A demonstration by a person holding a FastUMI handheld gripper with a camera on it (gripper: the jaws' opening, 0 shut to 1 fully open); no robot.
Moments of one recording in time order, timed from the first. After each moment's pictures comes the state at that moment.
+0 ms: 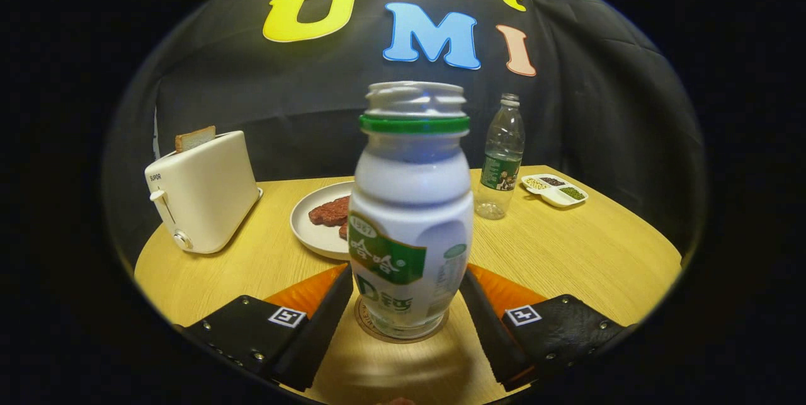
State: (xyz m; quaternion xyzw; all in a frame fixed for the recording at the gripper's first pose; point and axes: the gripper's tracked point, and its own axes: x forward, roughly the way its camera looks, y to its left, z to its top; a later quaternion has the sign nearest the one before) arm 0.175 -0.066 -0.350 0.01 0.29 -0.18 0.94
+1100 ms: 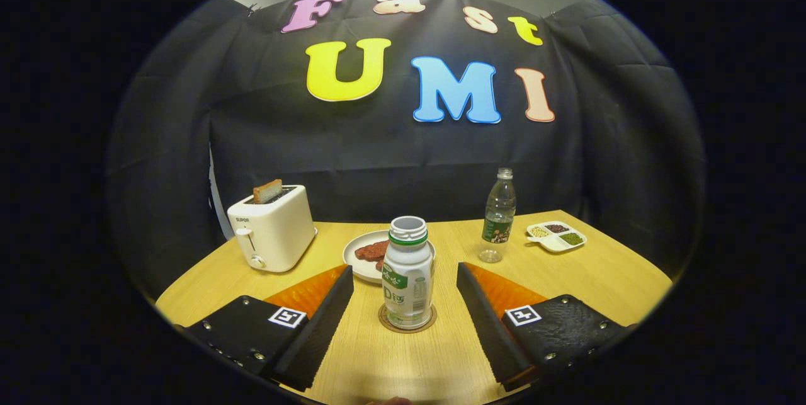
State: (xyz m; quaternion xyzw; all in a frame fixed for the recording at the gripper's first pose) arm 0.108 -0.053 -0.213 0.01 0.19 -0.08 0.98
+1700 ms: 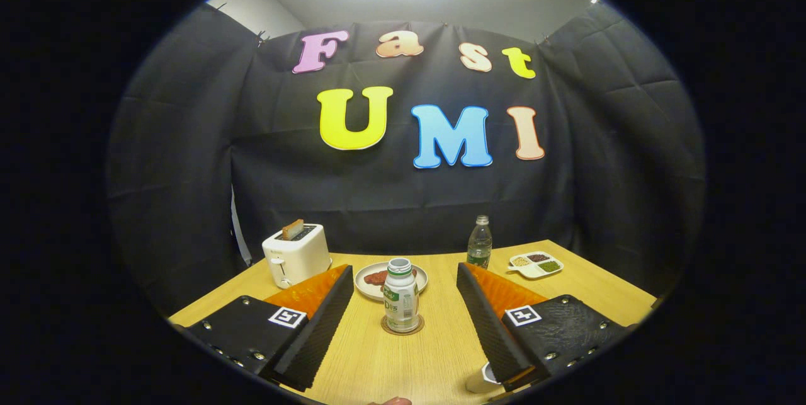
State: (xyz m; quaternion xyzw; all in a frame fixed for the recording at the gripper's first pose) arm 0.030 -0.055 -0.109 0.01 0.12 -0.07 0.99
